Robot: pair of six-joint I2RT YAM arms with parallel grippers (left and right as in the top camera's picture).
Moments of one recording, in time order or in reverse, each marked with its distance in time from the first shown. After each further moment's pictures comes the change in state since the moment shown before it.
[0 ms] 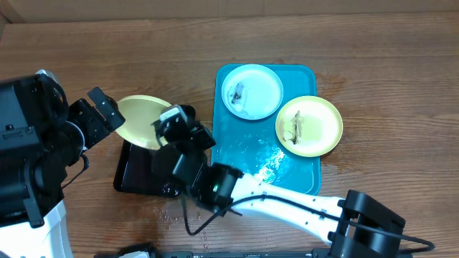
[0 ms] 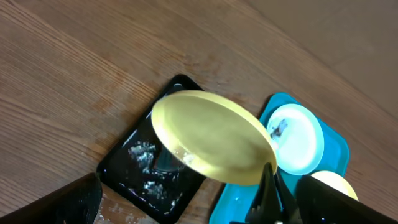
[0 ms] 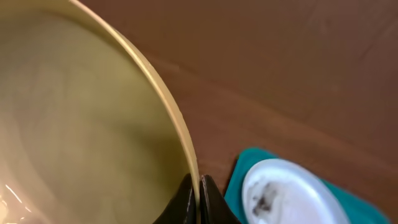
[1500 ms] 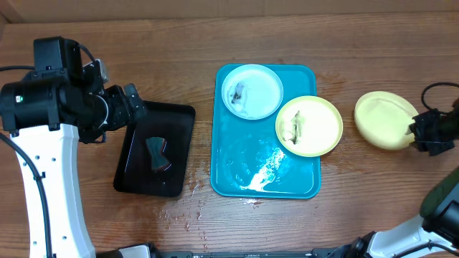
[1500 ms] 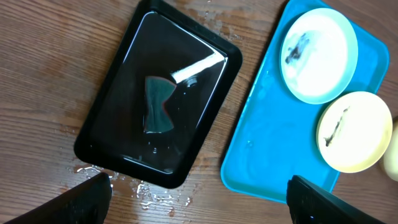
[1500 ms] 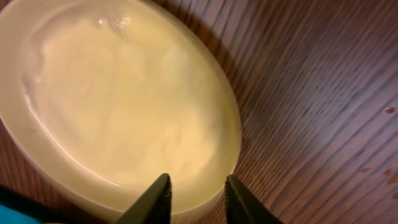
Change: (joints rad) left arm -0.043 0.278 0.000 -0.095 0.141 0.187; right arm -1.770 -0.007 0.009 -1.006 -1.075 0.480
